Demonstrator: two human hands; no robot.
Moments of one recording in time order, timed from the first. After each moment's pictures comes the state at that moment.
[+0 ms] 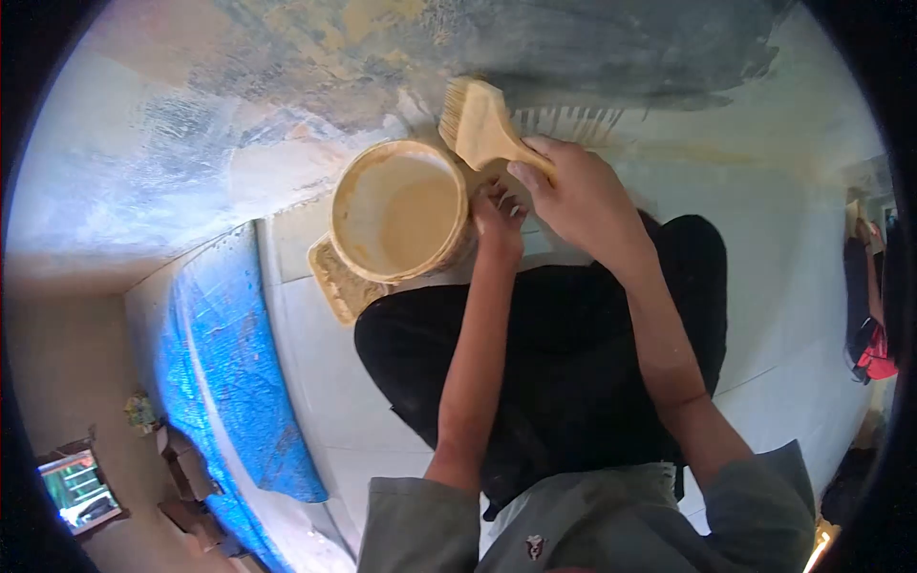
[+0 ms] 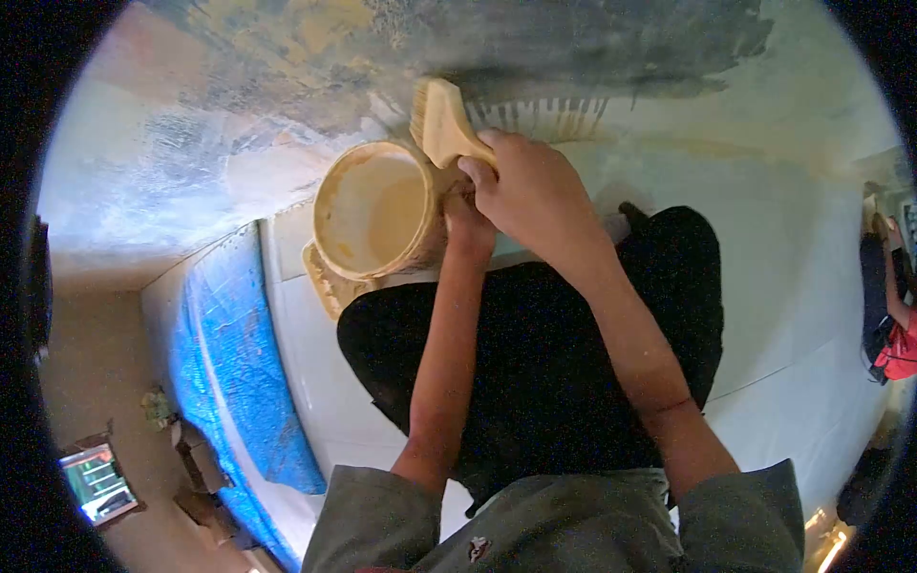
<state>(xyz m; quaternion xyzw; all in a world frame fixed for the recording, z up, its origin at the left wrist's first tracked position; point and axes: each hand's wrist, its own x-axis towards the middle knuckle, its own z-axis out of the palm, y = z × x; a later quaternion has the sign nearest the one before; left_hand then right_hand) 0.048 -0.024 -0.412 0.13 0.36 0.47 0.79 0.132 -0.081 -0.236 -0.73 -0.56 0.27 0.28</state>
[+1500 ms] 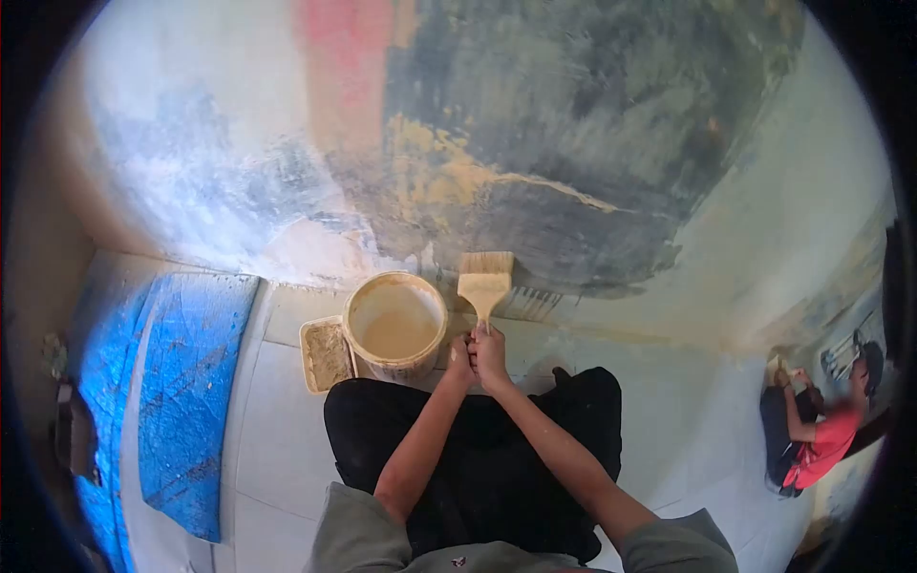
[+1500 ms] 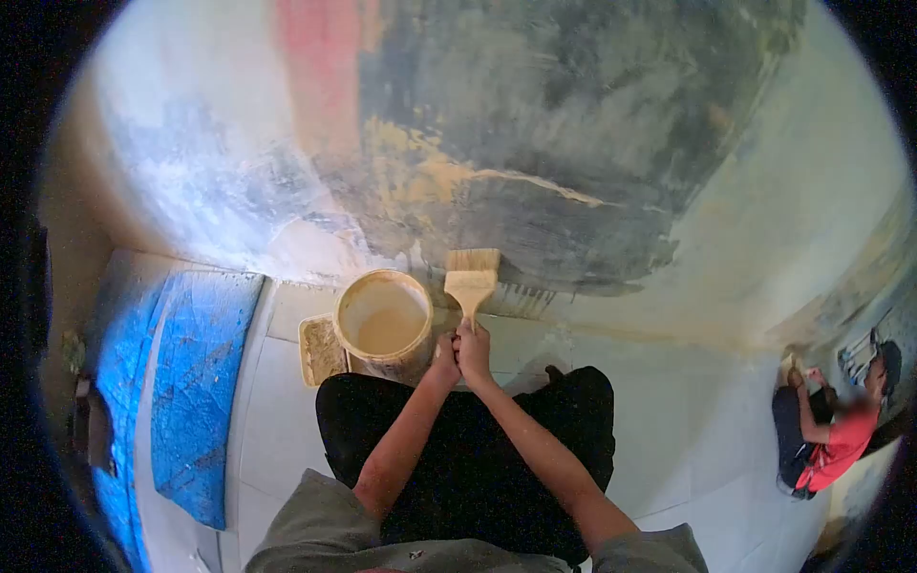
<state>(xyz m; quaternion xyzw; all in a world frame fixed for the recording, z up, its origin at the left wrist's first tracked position) 0.050 -0.047 -0.408 0.23 0.31 0.47 0.79 0.097 -0.071 -0.344 -0.57 -0.26 0.49 0.60</state>
